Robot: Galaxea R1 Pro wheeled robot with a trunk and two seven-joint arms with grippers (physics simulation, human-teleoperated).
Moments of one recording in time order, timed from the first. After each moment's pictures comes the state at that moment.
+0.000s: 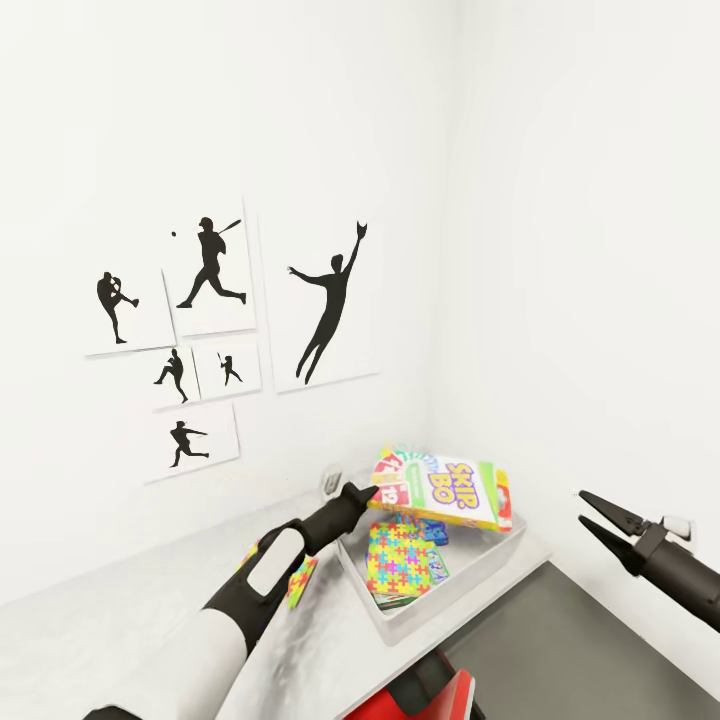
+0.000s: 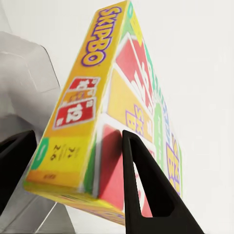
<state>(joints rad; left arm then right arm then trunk) -0.69 -0.17 -0.24 -0.60 1.12 0.37 -0.38 -0.12 -0.30 -0.53 -1.54 -1.08 0.95 0.57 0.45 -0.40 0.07</state>
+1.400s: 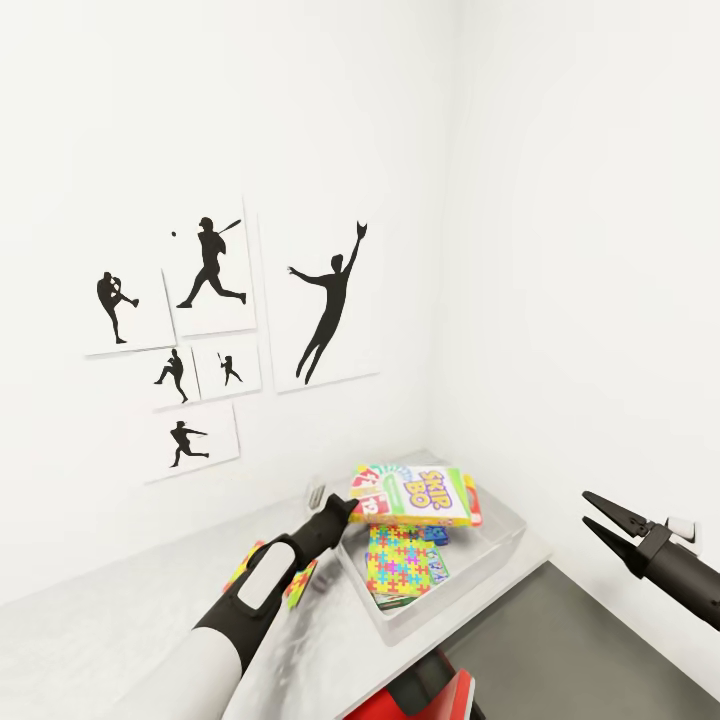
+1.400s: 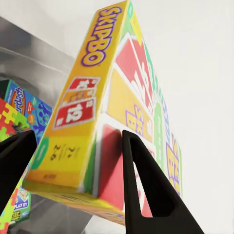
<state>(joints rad) -0.64 -0.17 -0.14 -0.61 1.13 0.31 -0.26 -0.12 -0.30 -0.55 -1.53 -1.08 0.95 0.56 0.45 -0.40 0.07</state>
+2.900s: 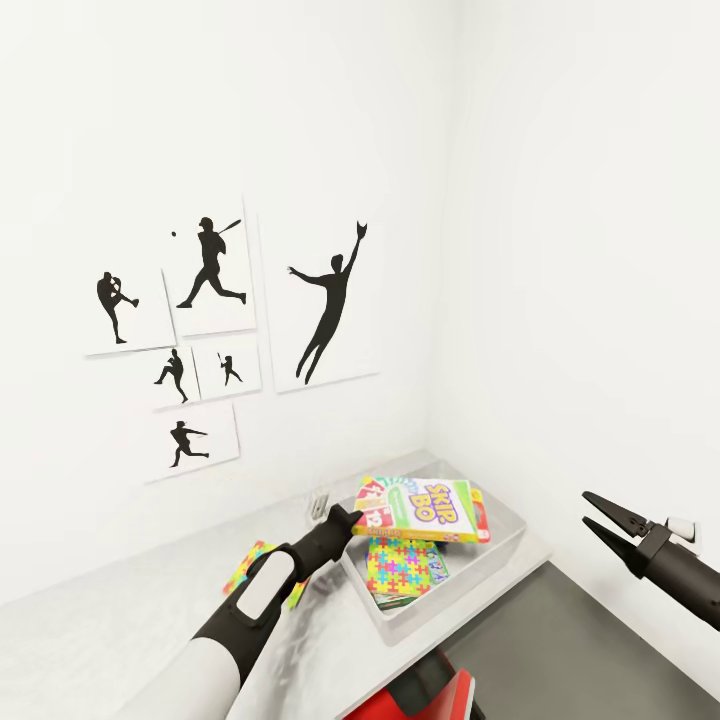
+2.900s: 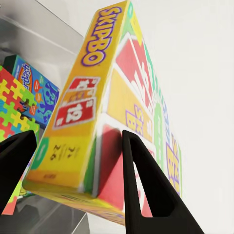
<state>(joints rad) -0.61 -0.17 -0.14 -0.61 1.13 0.37 -0.26 -0.12 -0.30 -0.55 -1.53 -1.08 0.95 0.56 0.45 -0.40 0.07</state>
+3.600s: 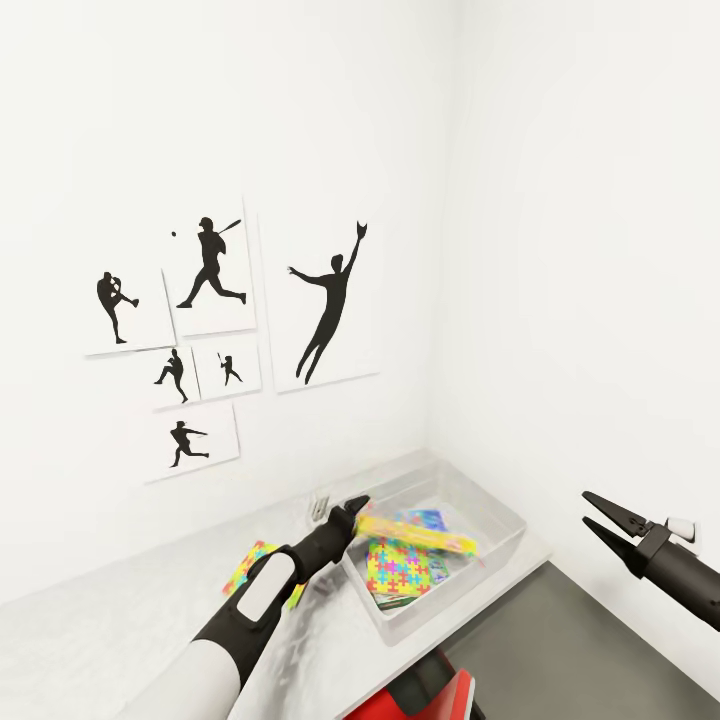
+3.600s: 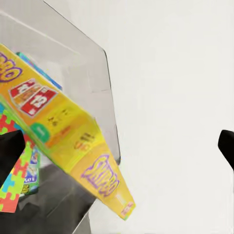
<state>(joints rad) -0.61 -0.17 -0.15 -0.61 1.13 0.36 -0.25 -0.12 -0.30 -0.55 -1.53 -1.08 0.94 0.56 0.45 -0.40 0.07</state>
